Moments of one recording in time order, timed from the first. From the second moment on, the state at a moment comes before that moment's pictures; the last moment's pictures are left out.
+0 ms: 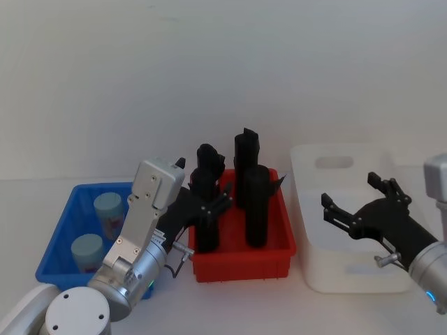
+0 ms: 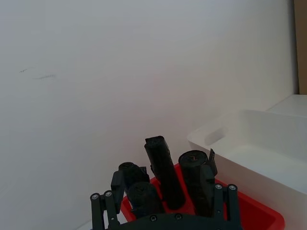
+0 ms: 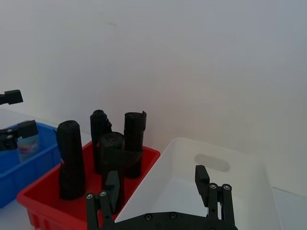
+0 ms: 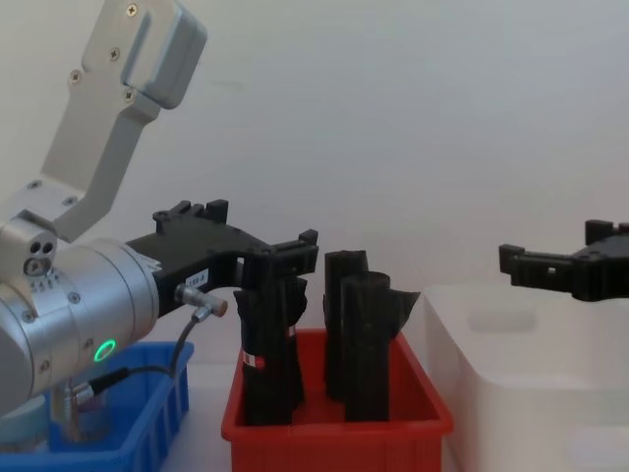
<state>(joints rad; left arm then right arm) -0.24 0.38 0.45 -1.63 -0.20 0.01 -0.01 0.05 0.33 -0.23 -1.78 0.22 0.16 0.14</state>
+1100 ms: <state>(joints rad) -0.24 0.38 0.45 -1.63 -0.20 0.01 -0.01 0.32 0.18 -0.30 -1.56 0.09 0.42 0.31</state>
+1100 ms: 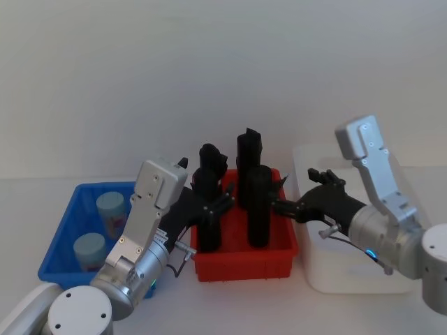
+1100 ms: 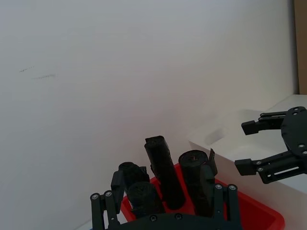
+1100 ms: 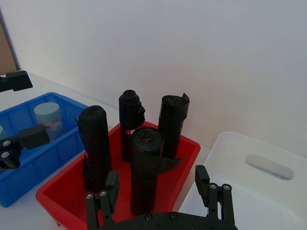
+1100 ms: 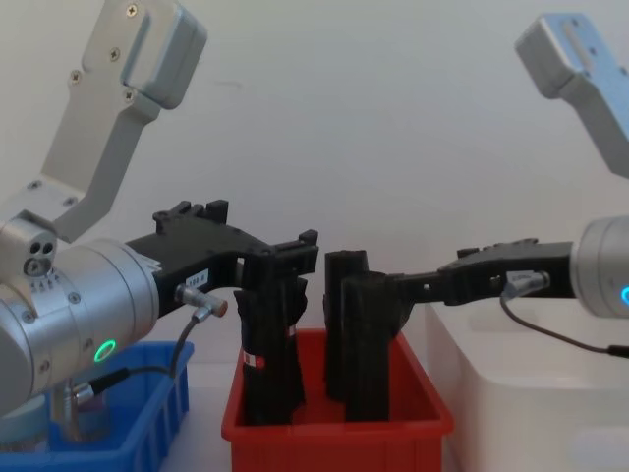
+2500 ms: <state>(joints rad) -0.24 0.38 0.45 -1.63 -0.20 0.01 -0.01 0.52 0.03 -0.36 -1.21 -0.01 0.39 0.29</state>
